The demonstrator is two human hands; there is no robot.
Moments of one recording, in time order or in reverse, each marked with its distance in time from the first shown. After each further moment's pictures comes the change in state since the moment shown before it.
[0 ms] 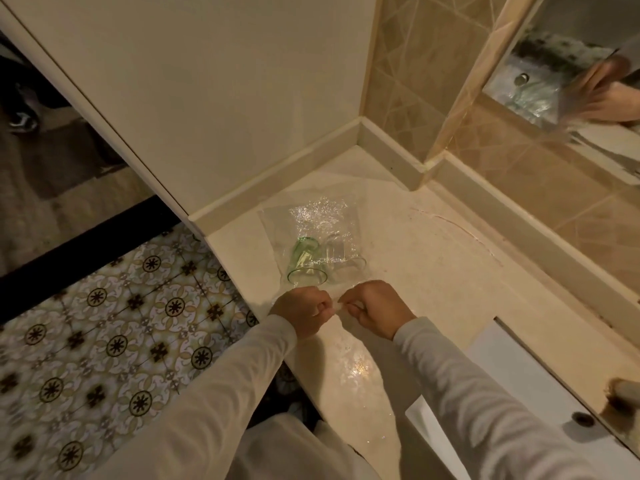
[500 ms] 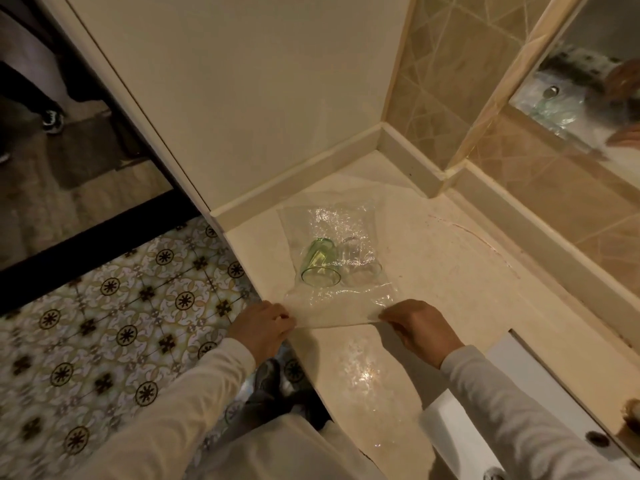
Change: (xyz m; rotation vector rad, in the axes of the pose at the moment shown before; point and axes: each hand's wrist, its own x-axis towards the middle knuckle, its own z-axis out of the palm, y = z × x) left_hand -0.068 -0.065 -0.041 0.481 0.048 0.282; right_hand -0.047 0.023 -0.007 -0.122 0.147 -0.107
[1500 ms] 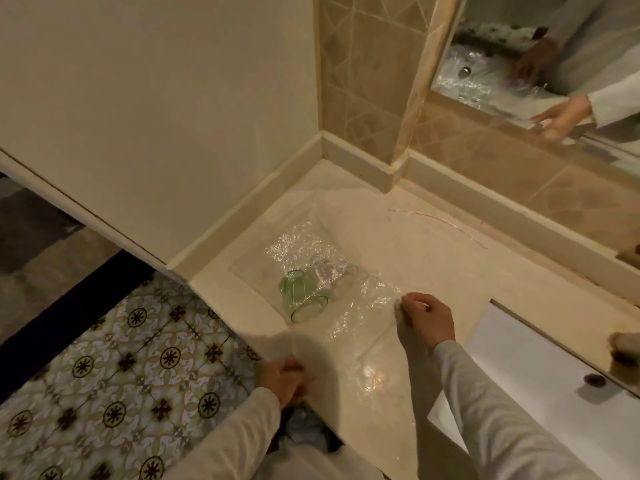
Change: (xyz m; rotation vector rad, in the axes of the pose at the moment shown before) left_hand 0.024 0.051 0.035 -1.363 -0.366 -1.214; right_hand -0.009 0.015 0.029 0.979 0.617 1.219
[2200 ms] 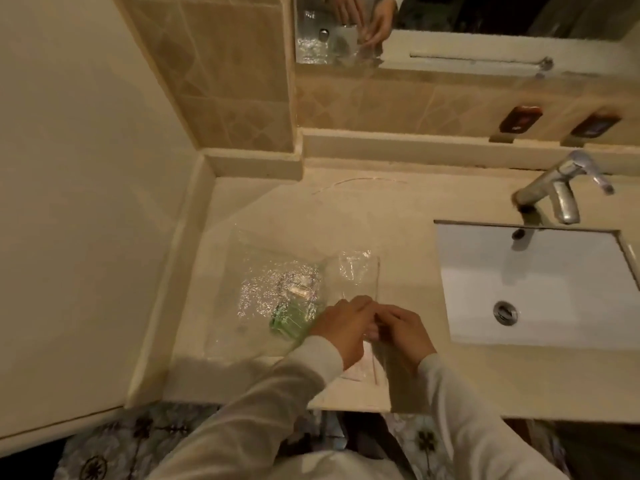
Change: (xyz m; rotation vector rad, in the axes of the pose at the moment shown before) left_hand 0.019 0.134 0.040 1.502 -0.719 1.355; right_hand -0.106 0.003 0.093 0.624 0.228 0.217
